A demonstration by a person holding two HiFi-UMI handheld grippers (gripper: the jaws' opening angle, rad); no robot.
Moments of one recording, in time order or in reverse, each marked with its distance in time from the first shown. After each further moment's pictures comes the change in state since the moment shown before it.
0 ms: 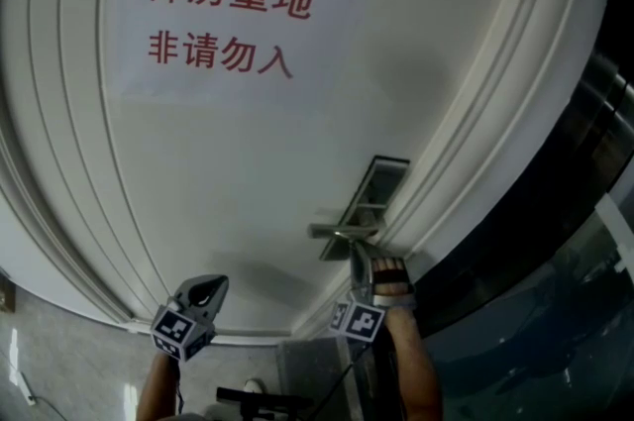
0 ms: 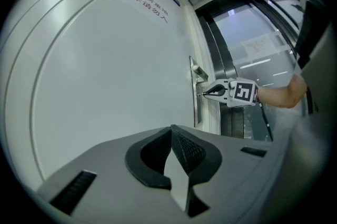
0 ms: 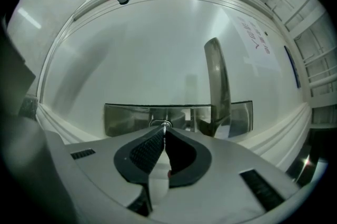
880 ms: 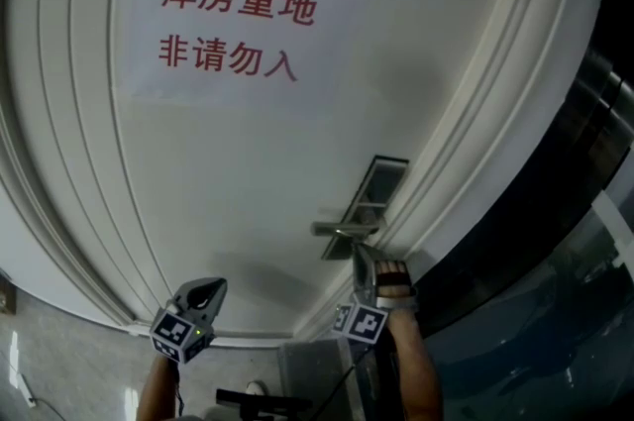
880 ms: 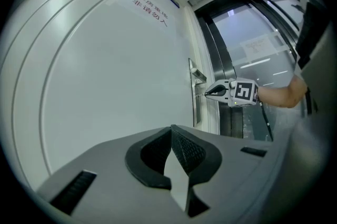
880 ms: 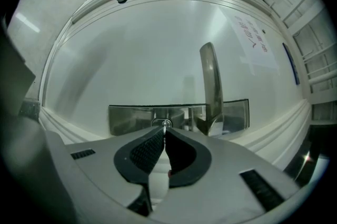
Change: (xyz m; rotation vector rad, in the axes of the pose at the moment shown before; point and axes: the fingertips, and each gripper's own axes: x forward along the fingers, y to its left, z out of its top) left arm -0.017 0.001 0.001 0.007 -0.007 0.008; right arm -0.013 -0.001 -0.003 0.007 0.025 0.004
